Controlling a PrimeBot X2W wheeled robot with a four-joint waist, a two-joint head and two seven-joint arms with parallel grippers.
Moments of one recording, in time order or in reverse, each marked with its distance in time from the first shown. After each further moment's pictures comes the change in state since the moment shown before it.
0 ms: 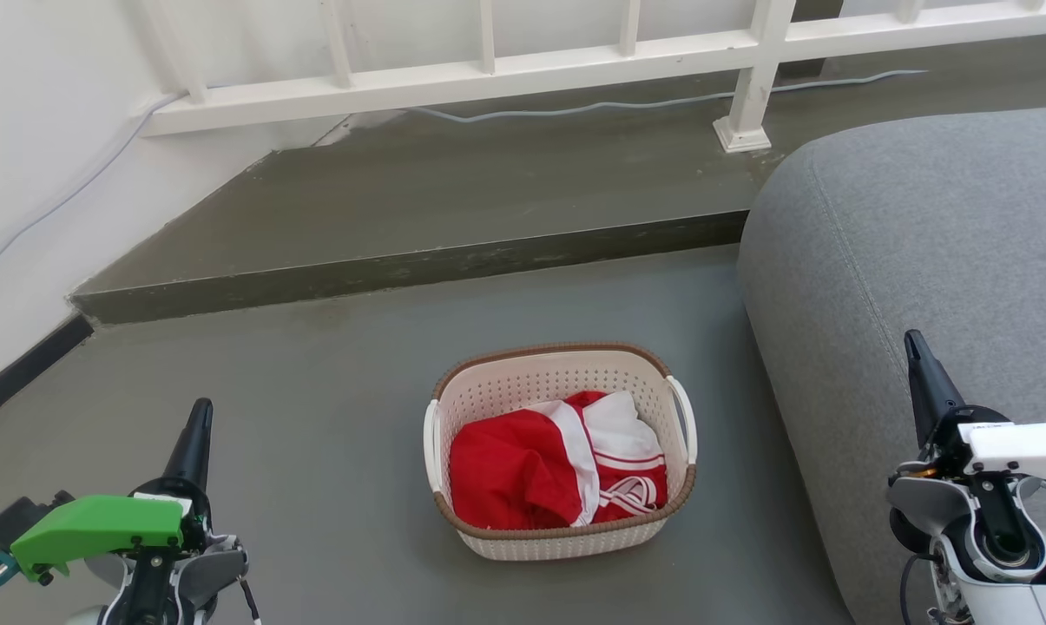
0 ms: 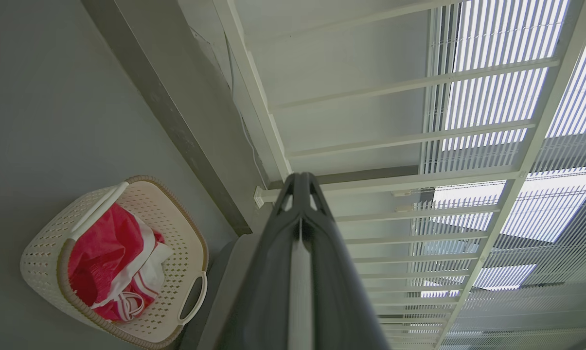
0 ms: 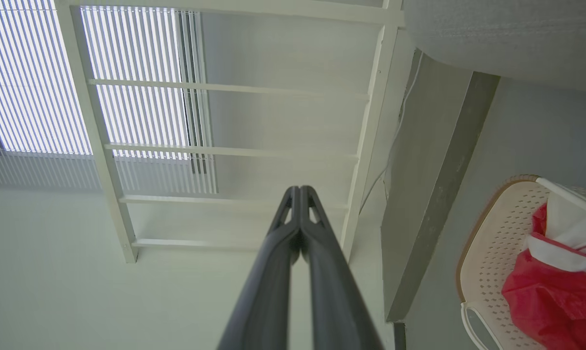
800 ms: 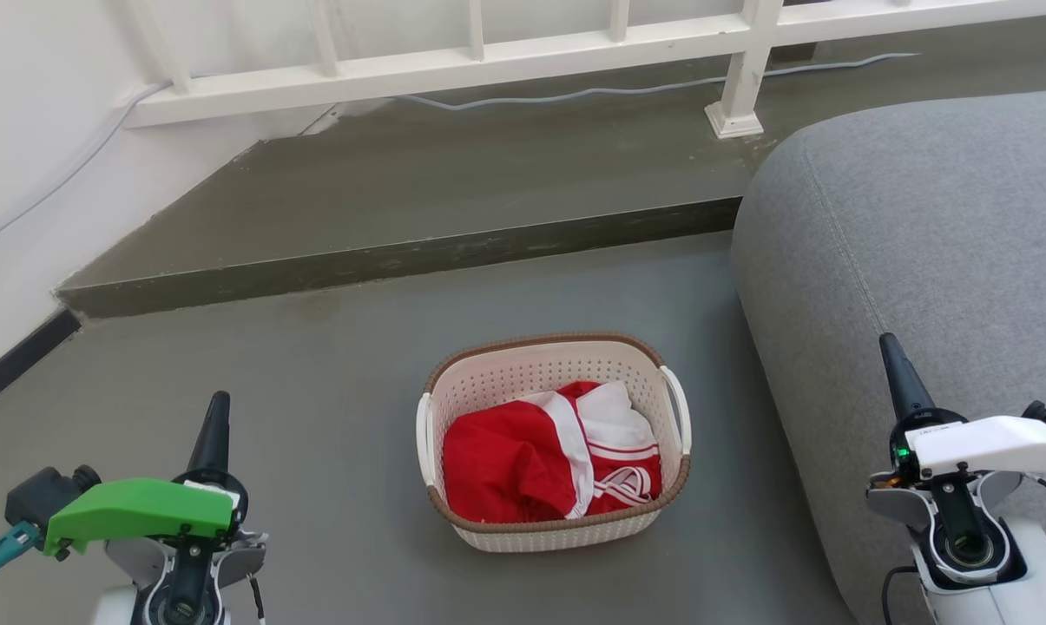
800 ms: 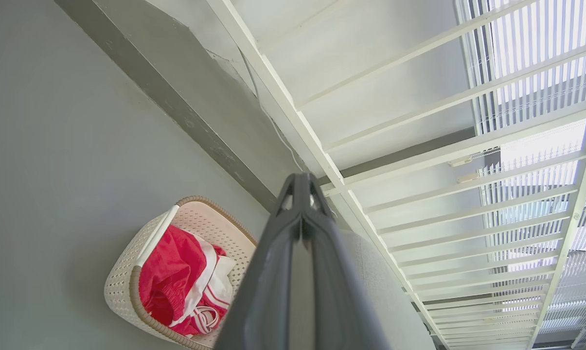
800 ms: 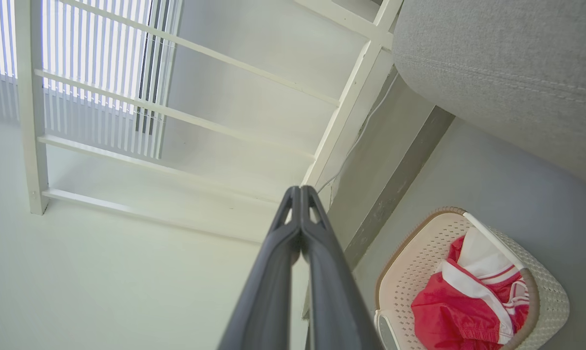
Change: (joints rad) left arm -0.017 0.000 -0.063 -0.001 0.252 0.034 -0.071; right arm -0.002 -0.013 0.073 0.004 -0.259 -0.017 -0.069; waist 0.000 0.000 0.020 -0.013
